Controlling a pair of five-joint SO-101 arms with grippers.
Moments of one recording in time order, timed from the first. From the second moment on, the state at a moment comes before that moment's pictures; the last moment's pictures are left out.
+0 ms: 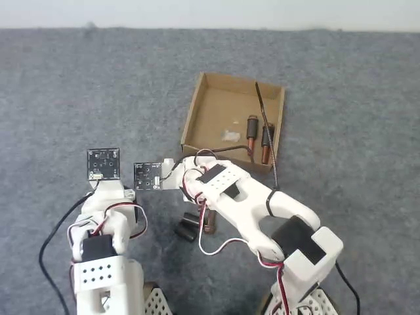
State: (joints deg) left arm -17.4 -79.0 92.5 48.7 -2.8; right arm -44.2 11.6 32.4 25.1 53.4
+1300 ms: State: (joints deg) left arm -17.4 -79.0 92.5 46.1 -2.8; right arm -9.6 -11.8 36.7 59.2 23.0
